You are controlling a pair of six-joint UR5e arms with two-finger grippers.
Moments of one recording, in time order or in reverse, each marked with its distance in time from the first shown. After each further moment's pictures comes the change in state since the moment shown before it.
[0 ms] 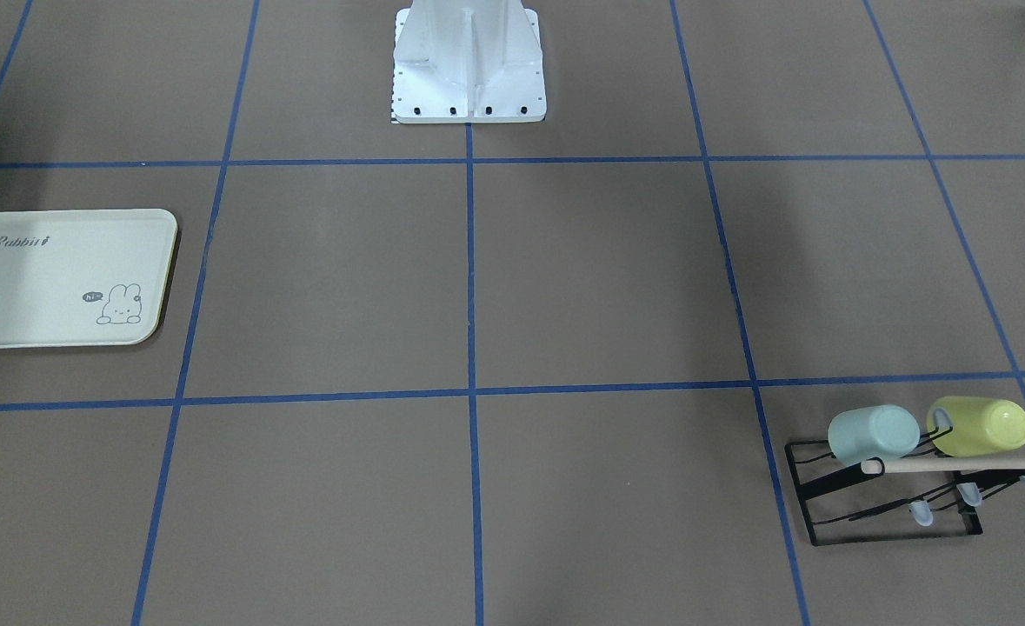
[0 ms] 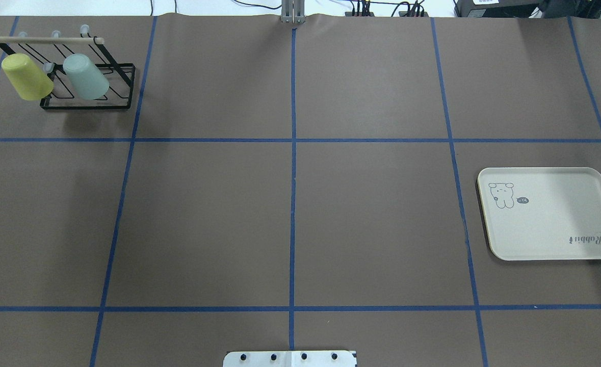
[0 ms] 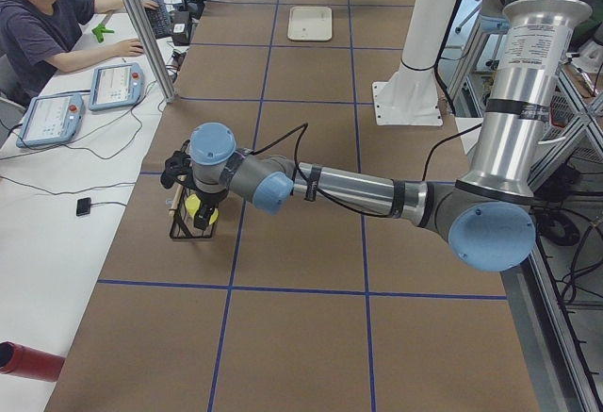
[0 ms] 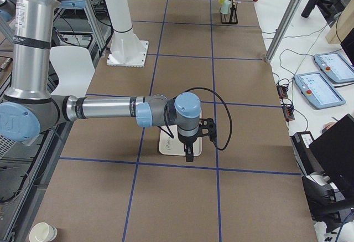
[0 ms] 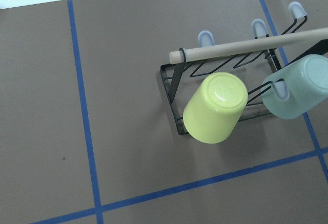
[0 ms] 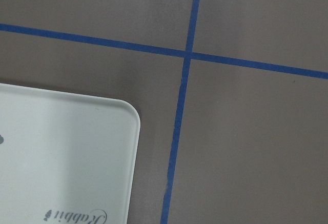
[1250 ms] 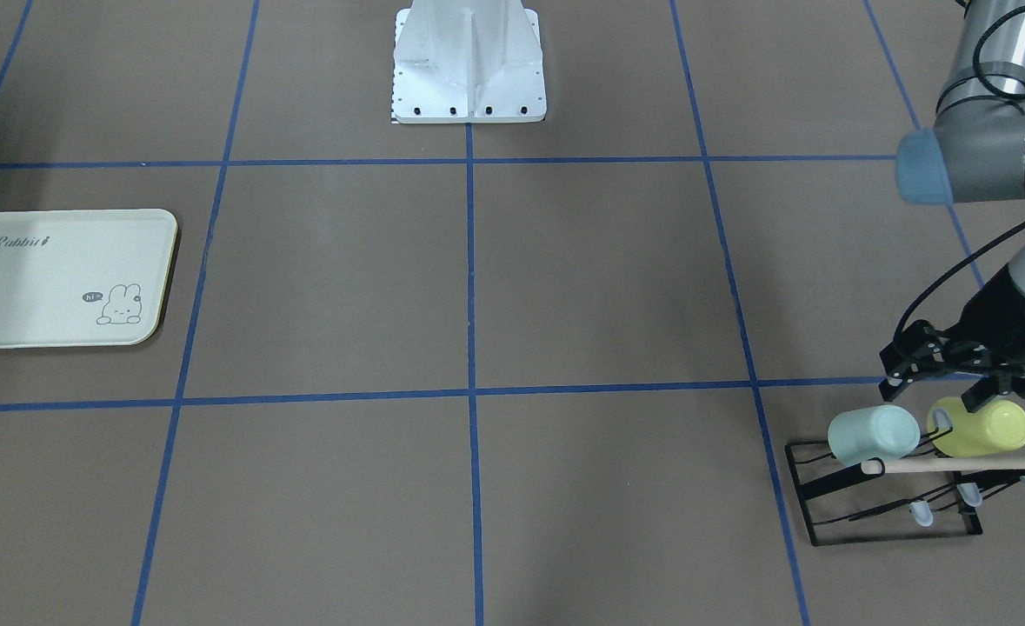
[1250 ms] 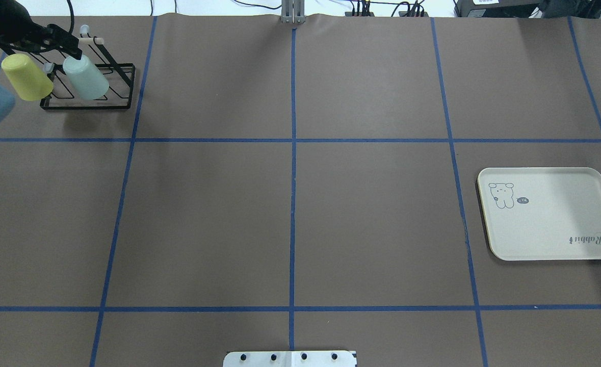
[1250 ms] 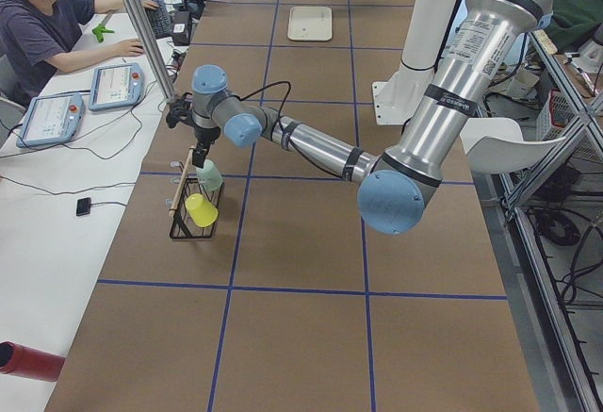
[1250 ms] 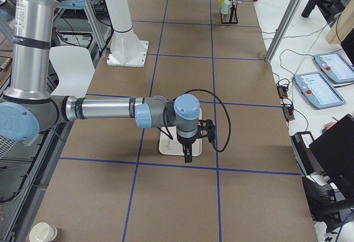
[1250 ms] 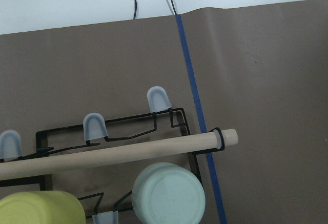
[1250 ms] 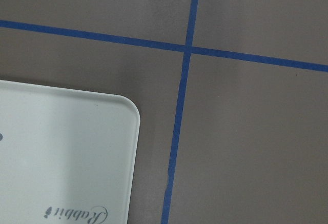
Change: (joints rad) left arm 0.319 -0.212 0.027 0.010 0.309 -0.345; right arm -0.001 -0.007 -0.004 0.000 0.008 0.004
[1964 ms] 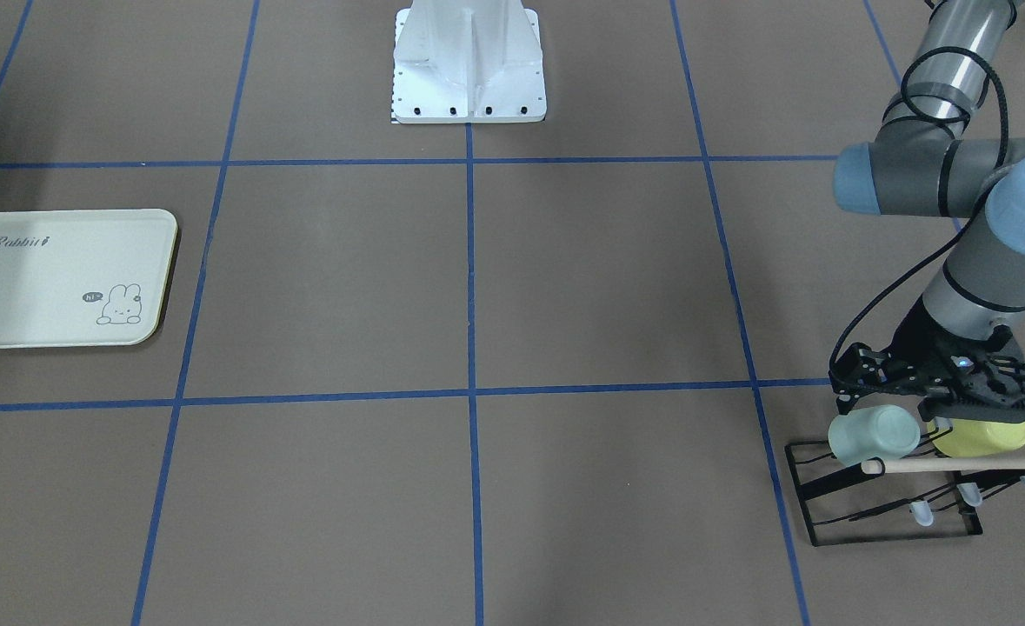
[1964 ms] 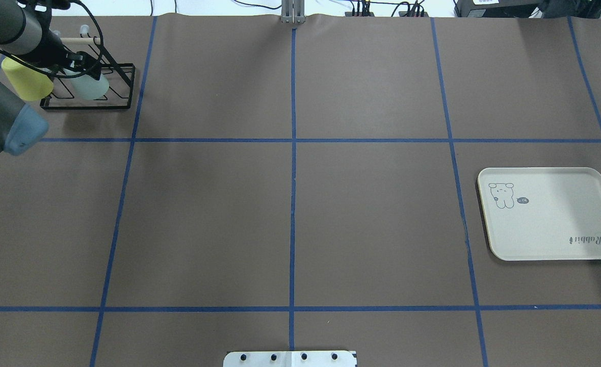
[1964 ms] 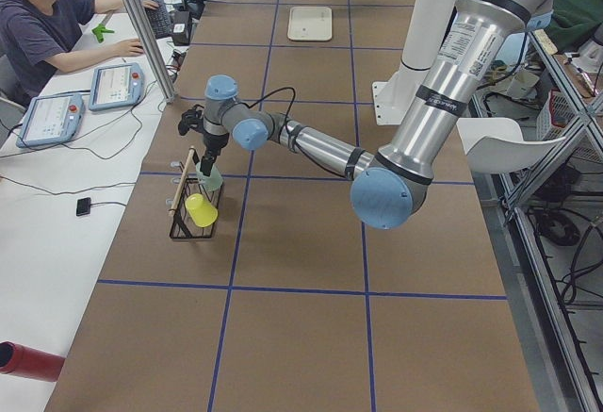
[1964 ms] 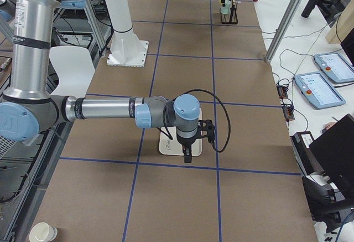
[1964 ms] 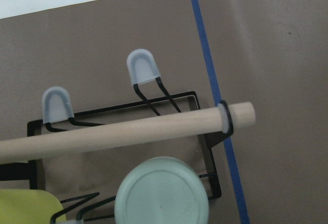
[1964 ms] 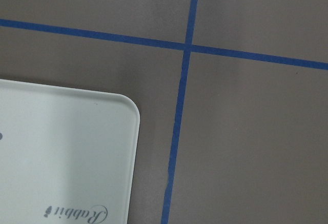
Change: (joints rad) left arm 0.073 -0.011 0.045 0.000 0.106 -0.010; right arm 0.000 0.000 0.000 0.000 0.000 0.003
